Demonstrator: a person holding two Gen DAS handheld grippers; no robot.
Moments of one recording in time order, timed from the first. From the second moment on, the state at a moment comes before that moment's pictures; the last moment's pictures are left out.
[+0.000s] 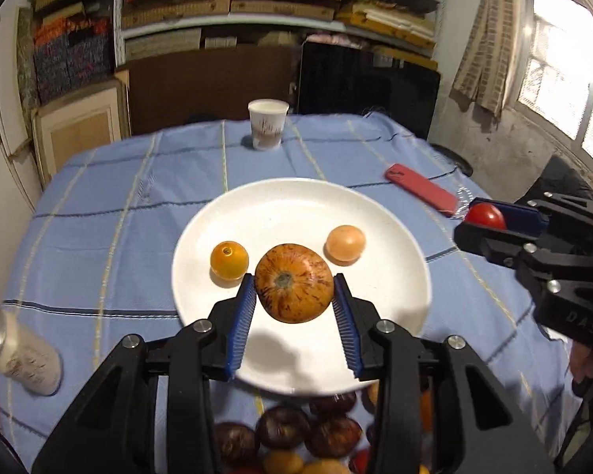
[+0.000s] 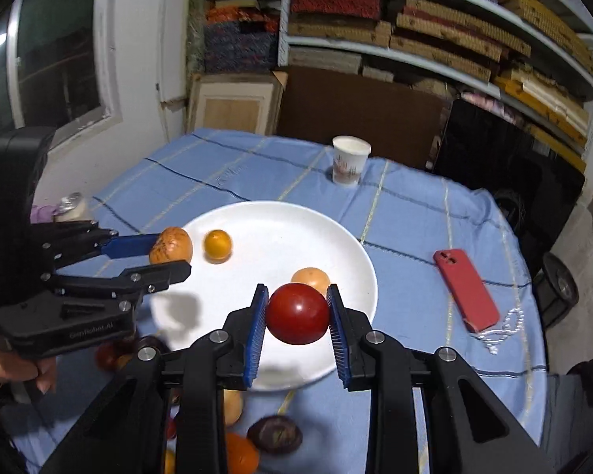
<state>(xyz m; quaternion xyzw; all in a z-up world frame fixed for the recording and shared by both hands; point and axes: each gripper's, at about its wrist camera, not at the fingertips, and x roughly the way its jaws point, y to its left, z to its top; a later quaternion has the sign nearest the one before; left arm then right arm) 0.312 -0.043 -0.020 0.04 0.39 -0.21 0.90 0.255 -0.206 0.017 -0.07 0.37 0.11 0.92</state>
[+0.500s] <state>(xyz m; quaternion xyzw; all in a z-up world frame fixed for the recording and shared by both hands) 0.351 -0.054 -0.045 0.07 0.39 -0.17 0.90 0.305 -0.211 -0.046 -0.08 0.40 0.07 0.91</state>
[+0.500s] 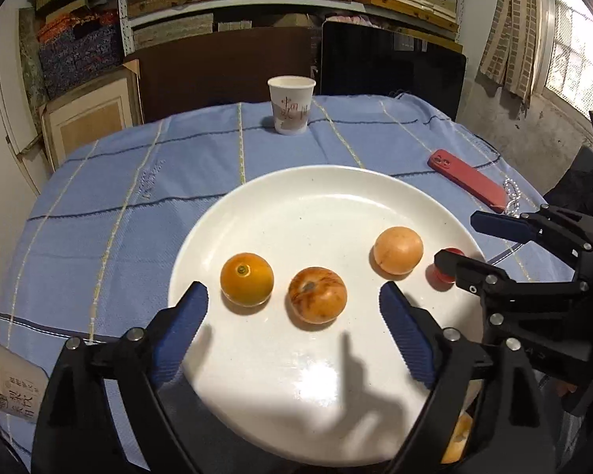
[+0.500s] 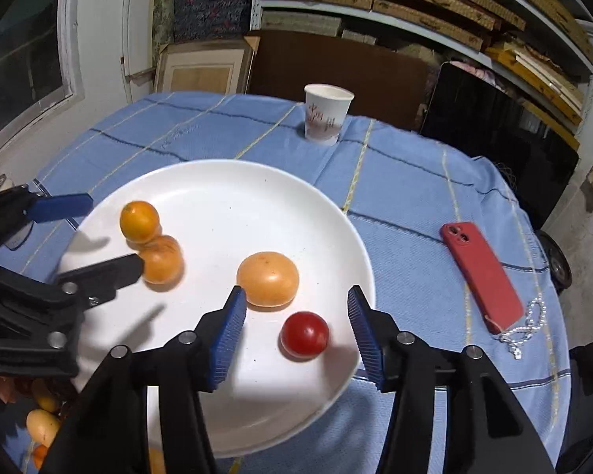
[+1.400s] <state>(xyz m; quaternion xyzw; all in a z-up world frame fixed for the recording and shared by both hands) 0.085 0.017 -0.061 0.08 0.37 -0.18 0.91 0.063 -0.154 -0.076 -0.09 0.42 0.14 0.89</state>
